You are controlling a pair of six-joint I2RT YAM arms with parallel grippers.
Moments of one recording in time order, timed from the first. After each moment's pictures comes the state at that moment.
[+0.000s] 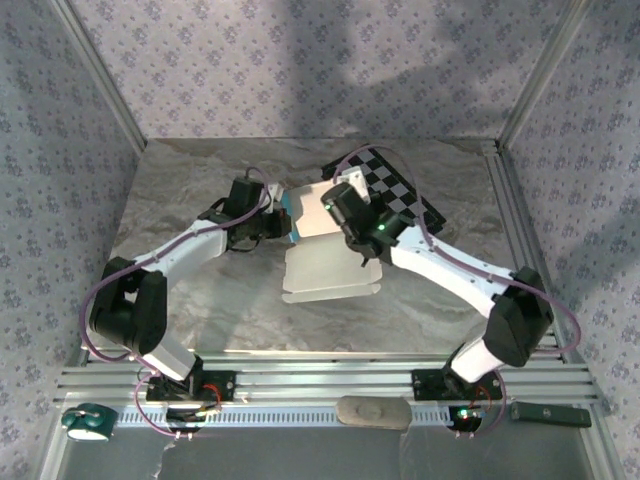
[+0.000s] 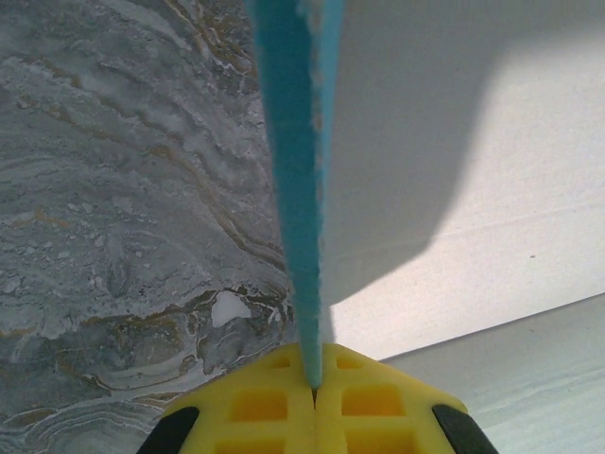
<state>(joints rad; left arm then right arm) -0.45 1.57 1.05 -0.30 0.30 -0.44 0.84 1.55 1.31 -0.55 0.85 0.14</state>
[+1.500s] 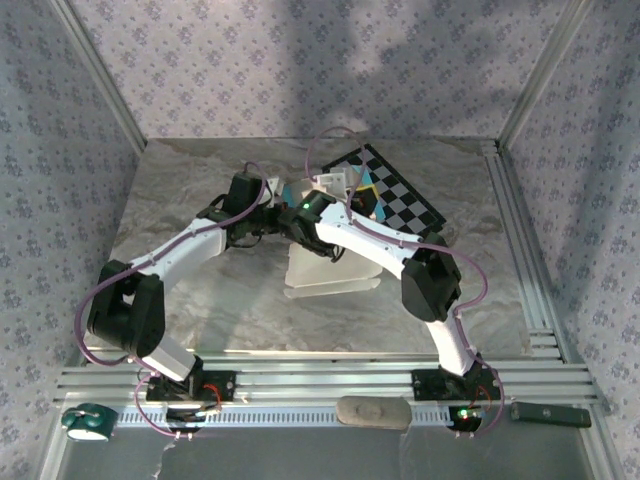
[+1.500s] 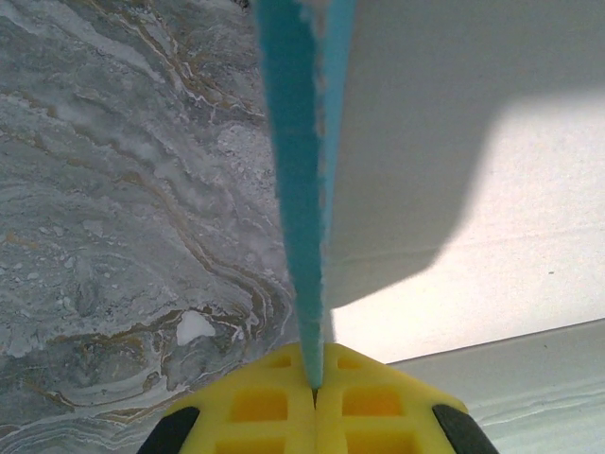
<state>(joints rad) -0.46 1.55 1.08 -0.29 0.32 -0.49 0.93 2.07 1.90 -1.69 1.51 1.27</state>
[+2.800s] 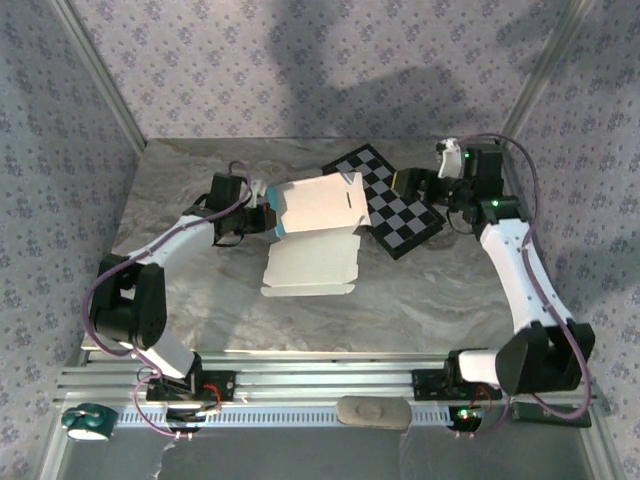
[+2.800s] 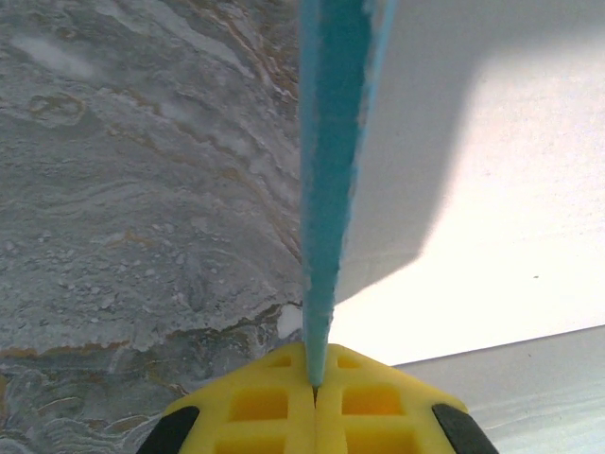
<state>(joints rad) -0.31 1.59 1.05 -0.30 0.43 -0.34 0.04 1.33 1.23 -0.49 -0.63 0.28</state>
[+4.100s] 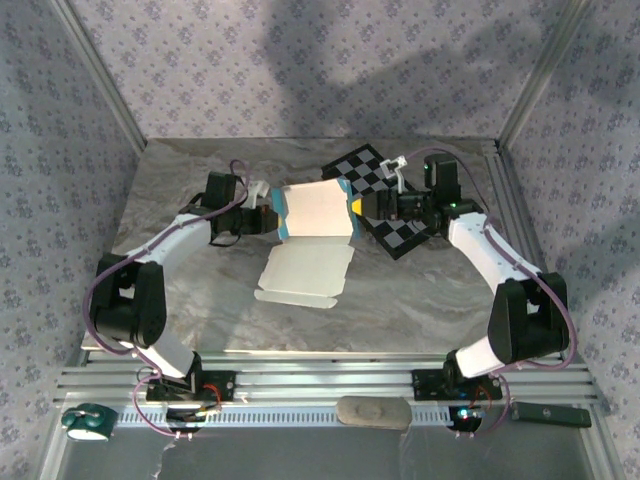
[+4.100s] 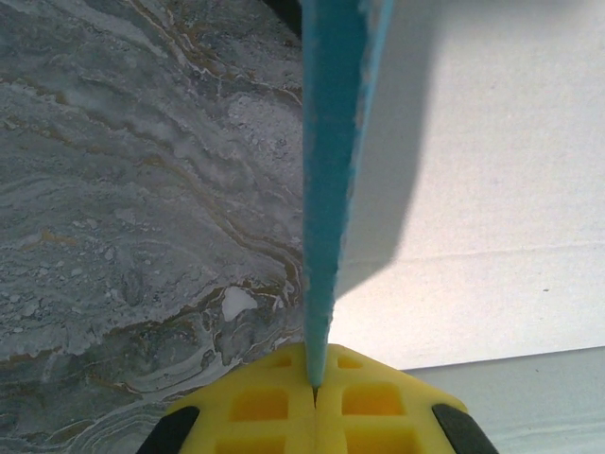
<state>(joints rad) -0.28 1.59 1.06 -0.32 0.60 -0.26 0.21 1.48 1.10 -0.19 -1.11 0.33</state>
